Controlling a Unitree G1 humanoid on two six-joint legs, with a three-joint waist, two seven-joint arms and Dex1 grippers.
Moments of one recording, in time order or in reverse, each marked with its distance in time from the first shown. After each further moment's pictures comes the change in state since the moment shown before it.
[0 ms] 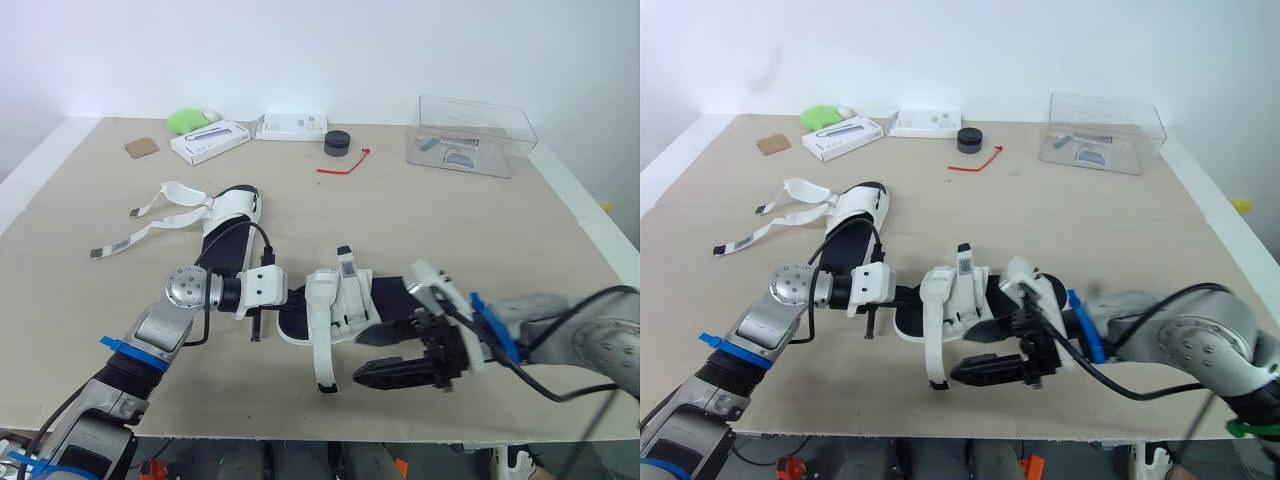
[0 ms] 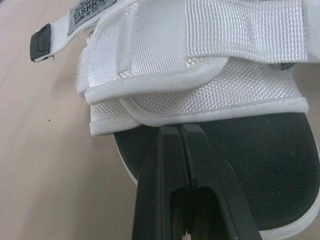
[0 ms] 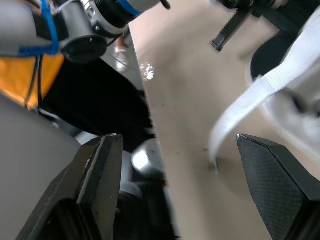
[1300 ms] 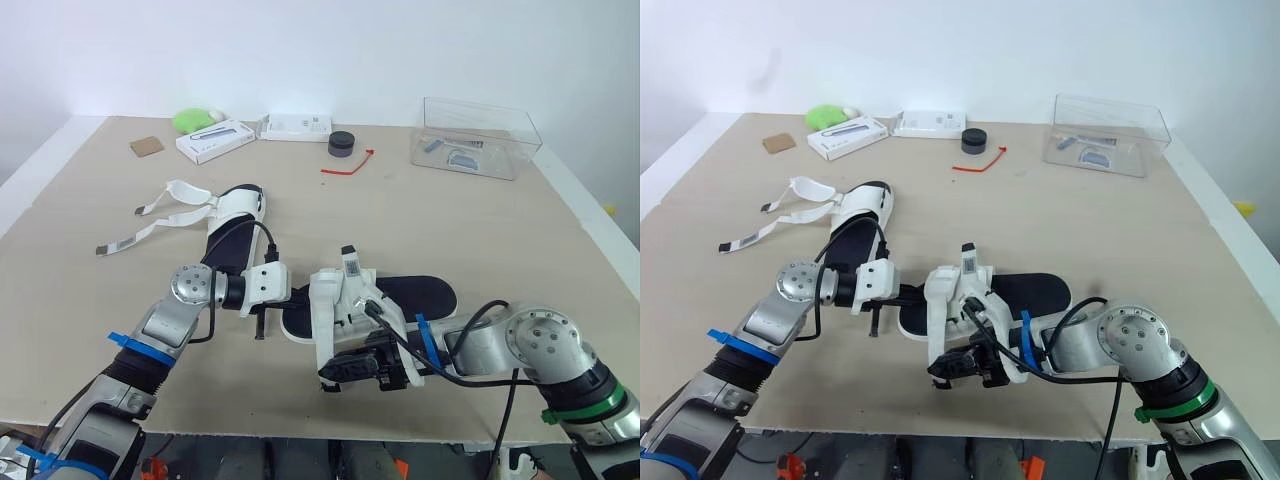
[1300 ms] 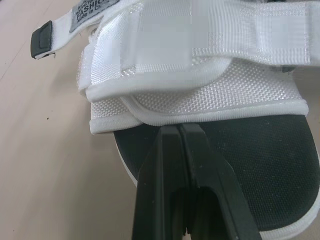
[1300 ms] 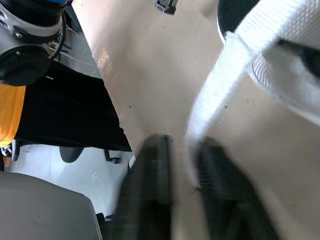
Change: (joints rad) left arm -0.023 -0.029 0.002 0.044 -0.001 0.000 -0.016; right arm 0.014 0.297 -0.020 0.117 0.123 0.266 -0.467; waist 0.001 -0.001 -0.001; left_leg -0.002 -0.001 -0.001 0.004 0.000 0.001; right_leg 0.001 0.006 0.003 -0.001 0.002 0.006
